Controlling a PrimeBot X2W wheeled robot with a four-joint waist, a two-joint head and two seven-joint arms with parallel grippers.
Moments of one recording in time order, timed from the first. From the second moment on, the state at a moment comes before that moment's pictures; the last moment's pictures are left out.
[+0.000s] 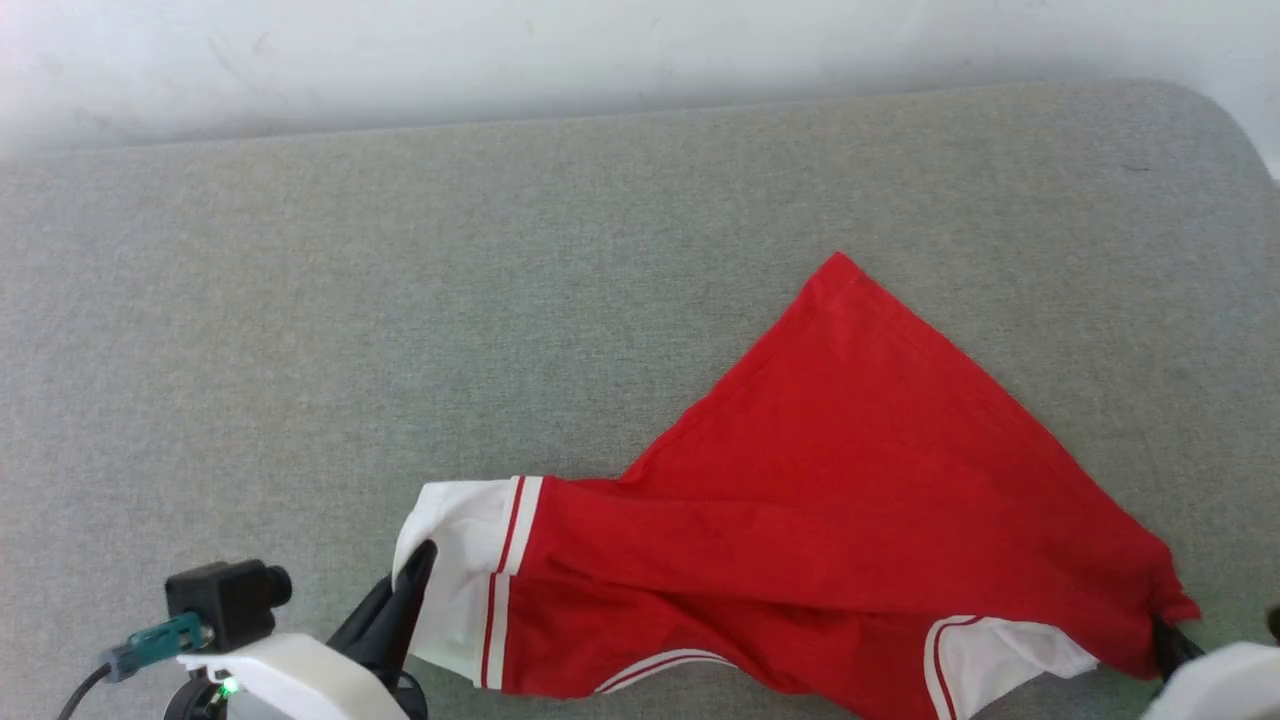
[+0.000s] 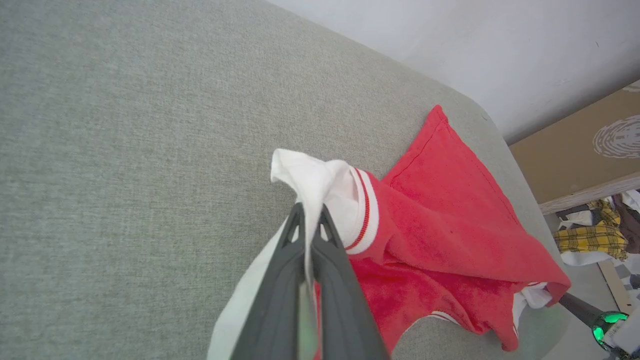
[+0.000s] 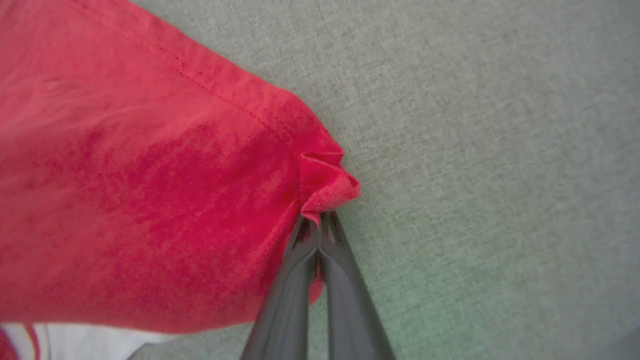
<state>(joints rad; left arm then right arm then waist) 0.20 0.23 -0.07 -0.34 -0.65 0.00 0.36 0.13 -0.05 -0.35 0.10 0.31 0.13 0.37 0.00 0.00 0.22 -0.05</state>
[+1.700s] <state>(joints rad) 0.00 0.22 -0.16 -0.29 -0.64 -0.07 0.30 -0.57 -0.23 0.01 0.13 0.17 0.13 0.78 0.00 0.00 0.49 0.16</state>
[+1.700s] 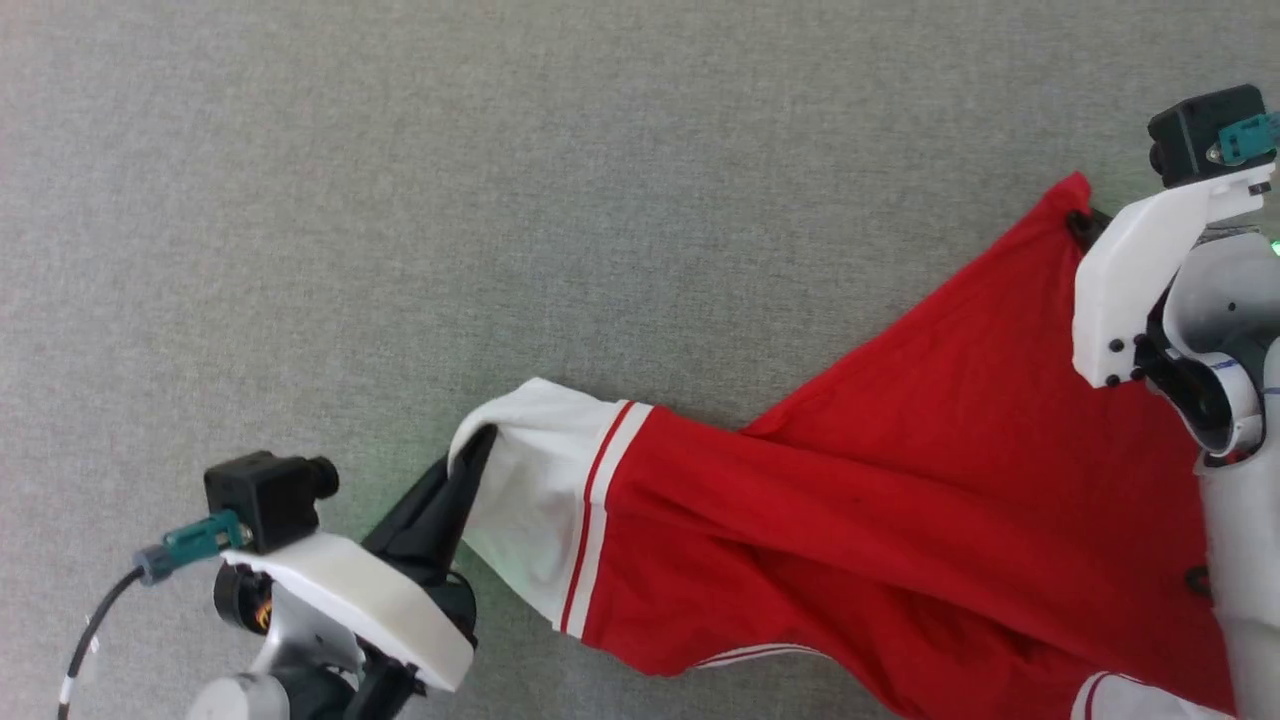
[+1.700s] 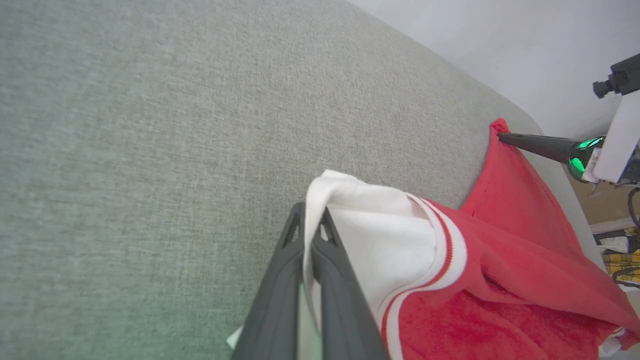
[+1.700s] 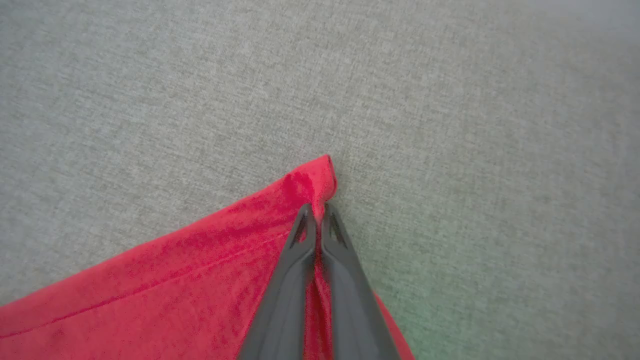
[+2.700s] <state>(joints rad) -0.74 0.33 -0.08 0.01 -0.42 0.03 0.31 -0.77 -0.09 -0.07 0.08 0.26 0.13 0.49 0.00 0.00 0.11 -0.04</state>
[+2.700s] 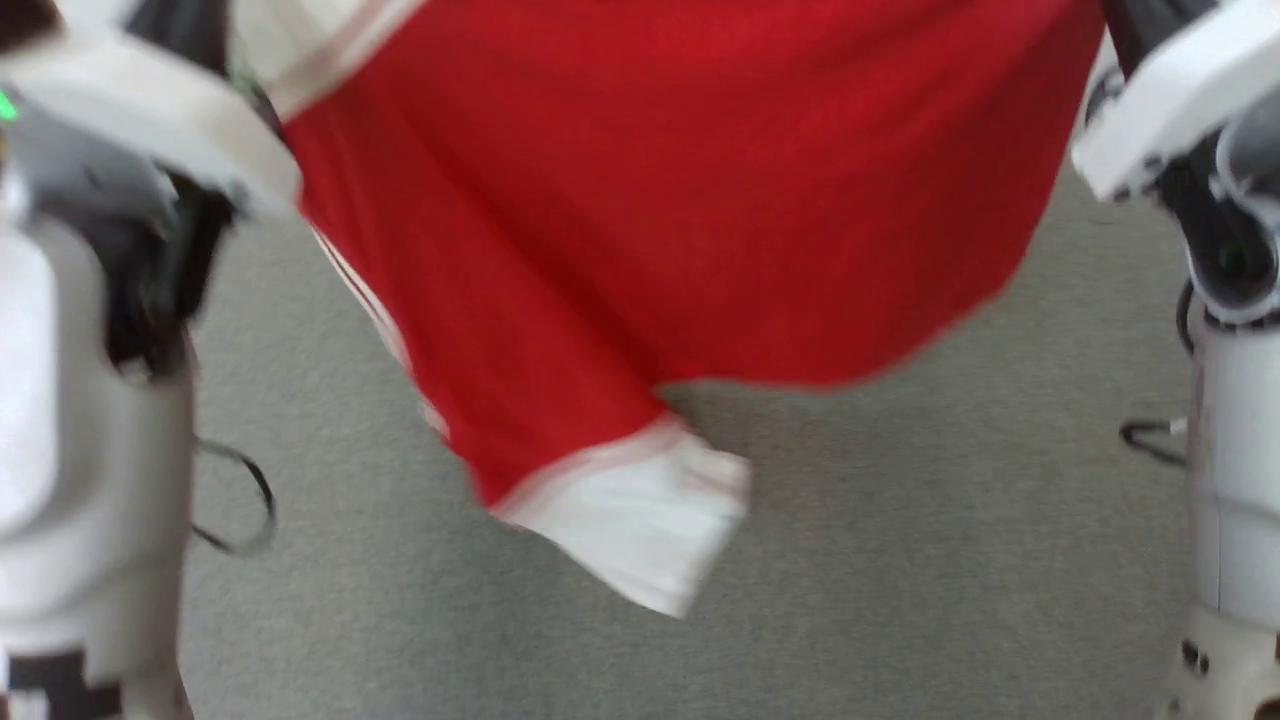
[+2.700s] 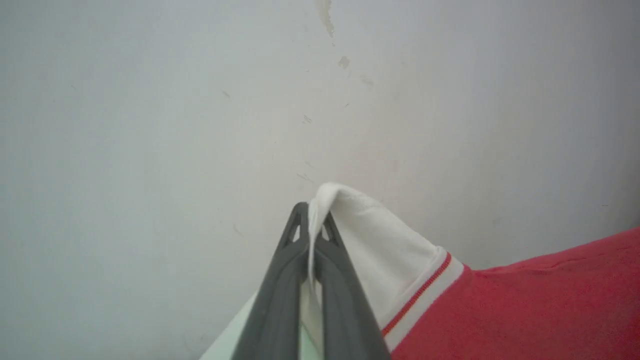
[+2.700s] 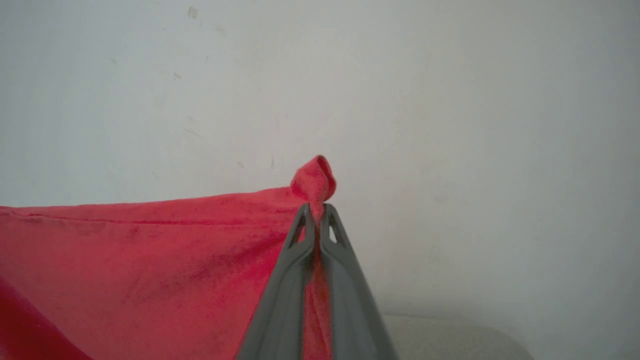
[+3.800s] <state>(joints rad) -1.66 0.43 -0.13 0.48 -0.33 -0.08 0.05 -1.53 -0.05 -0.15 0.55 0.00 0.13 0.32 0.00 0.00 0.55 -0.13</state>
